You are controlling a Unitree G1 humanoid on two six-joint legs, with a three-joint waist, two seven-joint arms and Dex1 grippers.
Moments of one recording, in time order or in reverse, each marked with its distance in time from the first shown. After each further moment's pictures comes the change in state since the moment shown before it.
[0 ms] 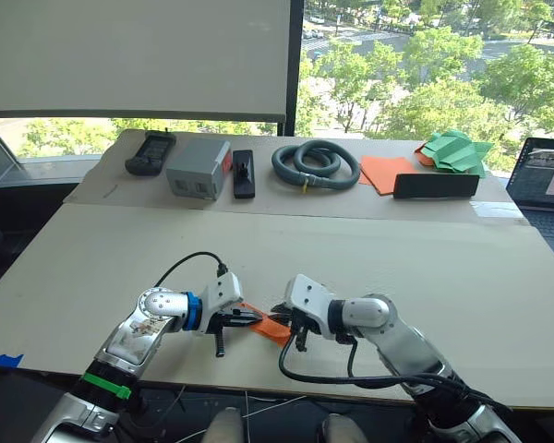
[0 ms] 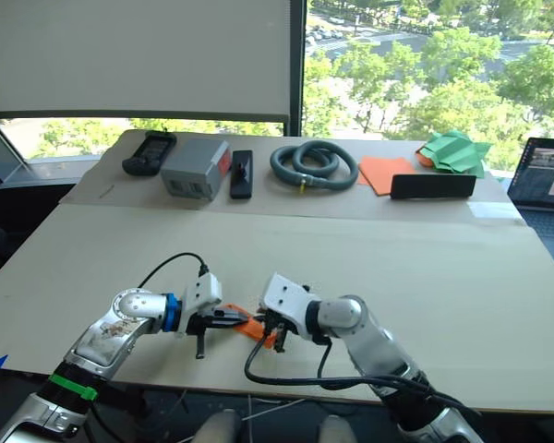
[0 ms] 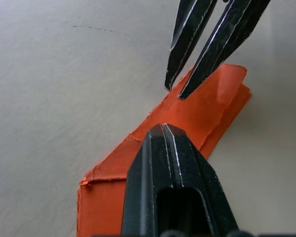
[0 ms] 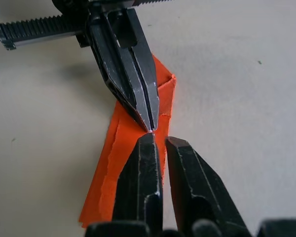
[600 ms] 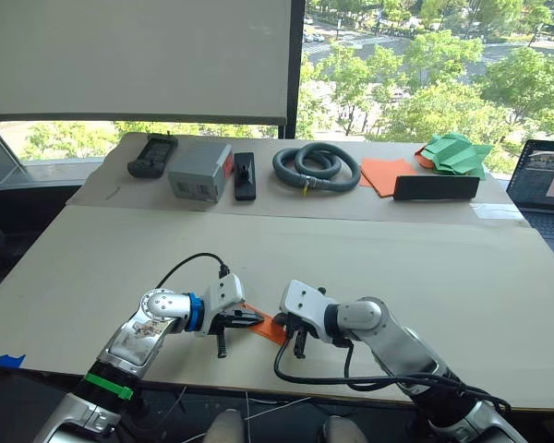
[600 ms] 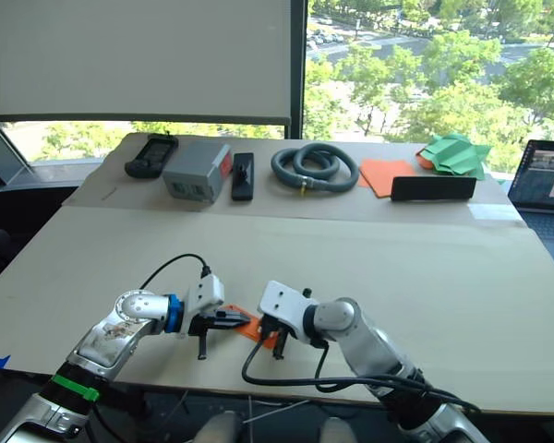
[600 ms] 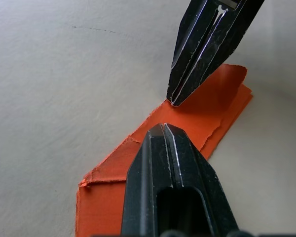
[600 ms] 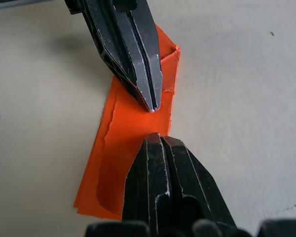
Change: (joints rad) left arm -0.001 -0.002 -0.012 0.002 0.006 -0.001 0.012; right arm -0.034 -0.052 0.074 -0.028 -0.031 0.115 -0.002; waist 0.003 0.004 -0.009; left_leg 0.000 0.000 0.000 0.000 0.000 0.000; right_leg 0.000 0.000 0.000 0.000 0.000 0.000
